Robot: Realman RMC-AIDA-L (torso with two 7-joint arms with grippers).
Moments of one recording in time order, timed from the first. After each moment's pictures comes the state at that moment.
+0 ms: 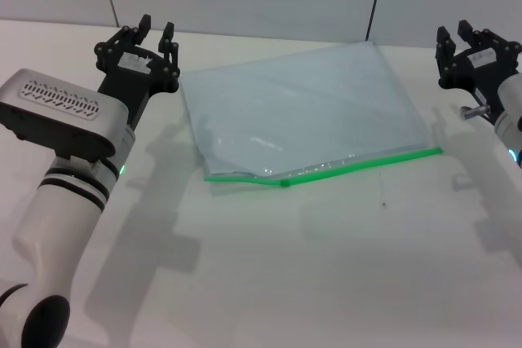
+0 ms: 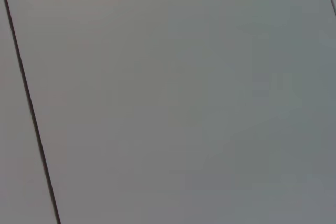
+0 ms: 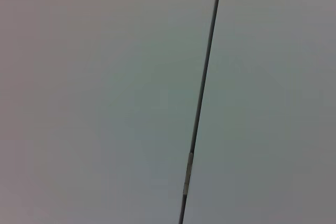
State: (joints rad) left arm -0.60 -2.03 -0.31 -0.42 1.58 1.15 0.38; right arm 0.71 2.04 0.40 0.24 -1.80 -0.89 -0.06
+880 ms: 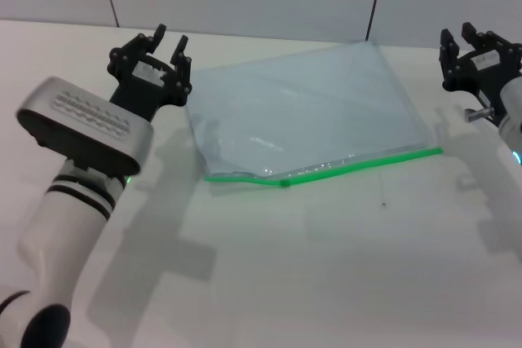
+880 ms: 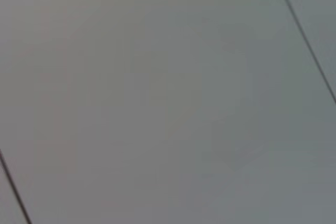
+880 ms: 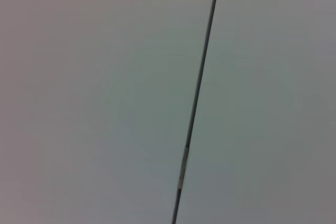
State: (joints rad) left arm -0.58 -2.03 -0.31 -0.44 1.63 1.12 0.56; right arm 0.71 2.03 0.40 0.23 -1.80 -0.89 -0.07
